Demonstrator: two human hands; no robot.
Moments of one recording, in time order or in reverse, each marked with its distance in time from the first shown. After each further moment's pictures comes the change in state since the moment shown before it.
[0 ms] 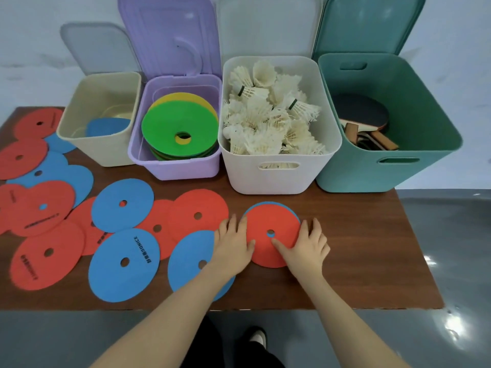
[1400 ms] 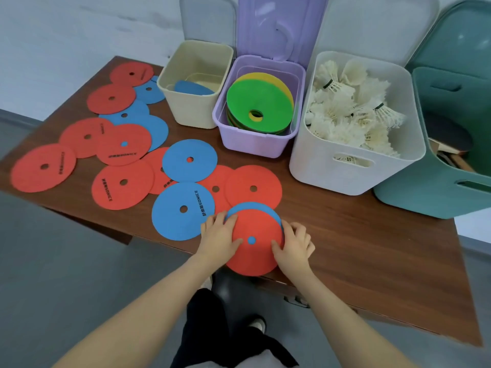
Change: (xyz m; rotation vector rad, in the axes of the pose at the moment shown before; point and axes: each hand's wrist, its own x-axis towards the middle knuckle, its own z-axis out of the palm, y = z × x) left_hand -0.089 -0.106 -0.008 -0.089 0.084 -0.227; right_hand -0.073 -0.065 0.040 0.022 -0.242 -0.396
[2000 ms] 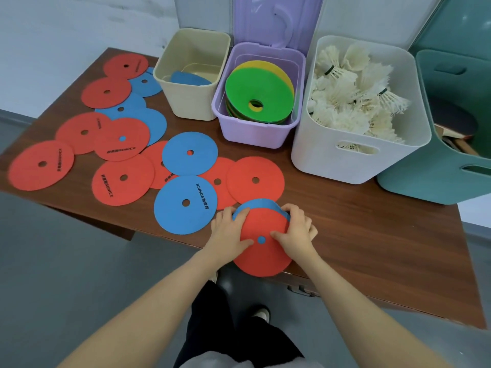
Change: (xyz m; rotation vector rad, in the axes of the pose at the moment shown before) left_hand -0.003 0.000 0.010 -0.104 -0.008 0.118; right_hand 0.012 -0.009 -0.009 0.193 -0.053 0.039
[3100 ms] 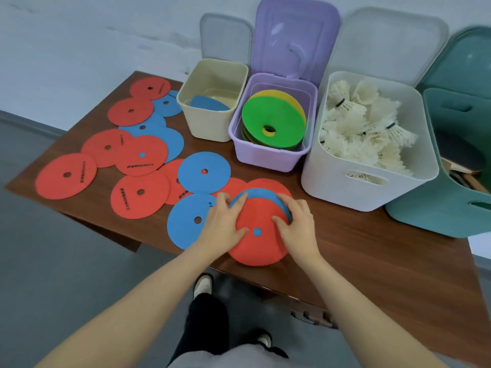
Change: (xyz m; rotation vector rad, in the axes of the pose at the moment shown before) left_hand 0.016 -0.005 -0.073 -0.042 0.233 0.055; right_hand 0.017 -0.062 -0.023 0.170 0.194 -0.392
